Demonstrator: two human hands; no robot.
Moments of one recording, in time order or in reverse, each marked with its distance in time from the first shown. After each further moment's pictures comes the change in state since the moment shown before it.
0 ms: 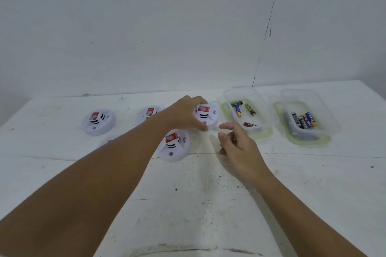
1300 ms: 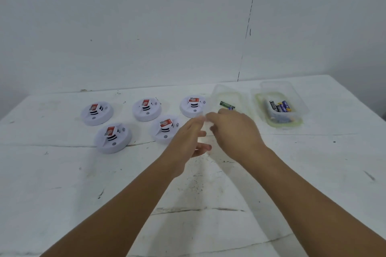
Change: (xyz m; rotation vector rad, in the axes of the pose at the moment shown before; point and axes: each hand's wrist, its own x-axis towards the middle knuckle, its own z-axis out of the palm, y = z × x) left_hand -0.136 0.083 0.063 -1.056 0.118 -0.347; right_hand -0.035 -0.059 -0.018 -1.182 -0.010 -0.422
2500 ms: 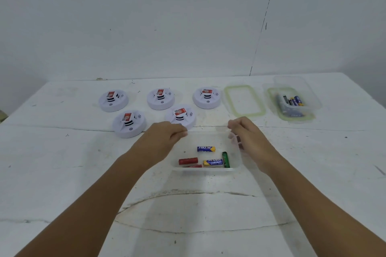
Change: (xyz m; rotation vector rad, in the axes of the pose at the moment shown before) left_hand -0.028 -0.022 -0.101 1.040 0.065 0.380; right_hand -0.039 0.010 0.044 1.160 -0.157 0.526
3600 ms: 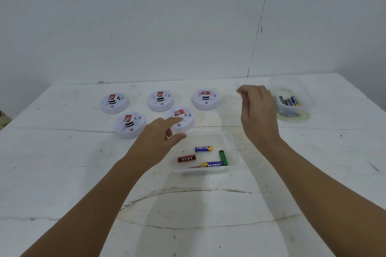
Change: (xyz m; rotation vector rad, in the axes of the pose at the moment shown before) left_hand -0.011 -0.004 0.002 -0.089 0.172 -0.017; right_hand 0.032 -0.024 -0.017 -0.636 0.603 -0.800
